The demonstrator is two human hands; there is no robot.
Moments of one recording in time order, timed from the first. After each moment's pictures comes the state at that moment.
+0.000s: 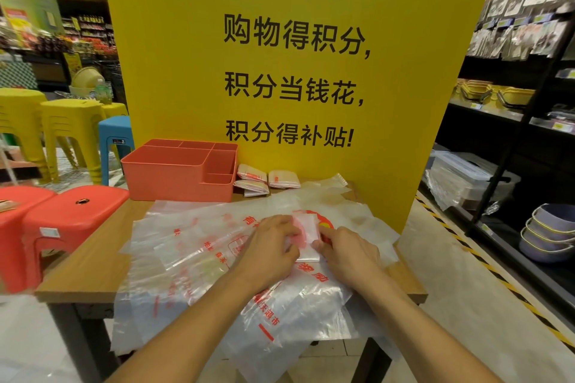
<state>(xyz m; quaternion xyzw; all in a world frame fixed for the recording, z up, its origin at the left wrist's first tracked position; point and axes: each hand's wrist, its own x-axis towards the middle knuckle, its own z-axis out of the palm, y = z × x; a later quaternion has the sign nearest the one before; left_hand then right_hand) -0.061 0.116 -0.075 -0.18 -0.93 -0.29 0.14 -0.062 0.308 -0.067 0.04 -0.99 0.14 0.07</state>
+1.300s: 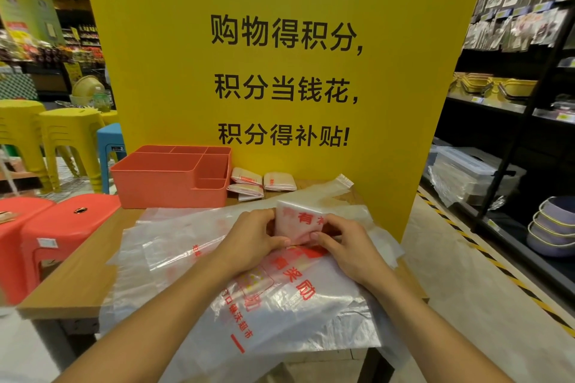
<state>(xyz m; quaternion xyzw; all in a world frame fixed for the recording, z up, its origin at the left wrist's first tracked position) -0.096 0.097 -0.058 -0.18 -0.90 -0.39 0.08 -0.089 0.334 -0.078 0.21 -0.86 0.45 0.12</state>
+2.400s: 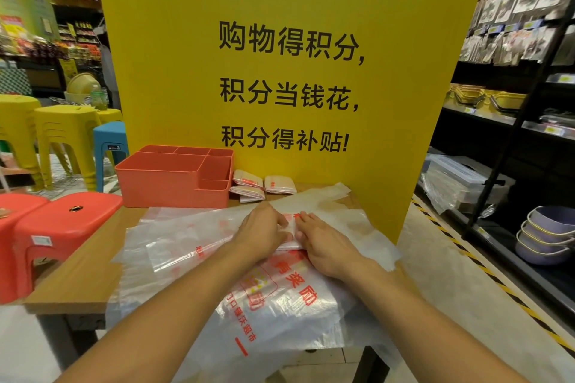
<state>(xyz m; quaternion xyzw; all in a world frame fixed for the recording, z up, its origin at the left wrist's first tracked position) -0.120 0.110 -0.057 -0.11 -0.96 -0.24 0.07 -0.087 0.291 -0.052 0.21 -0.97 0.13 0.04</state>
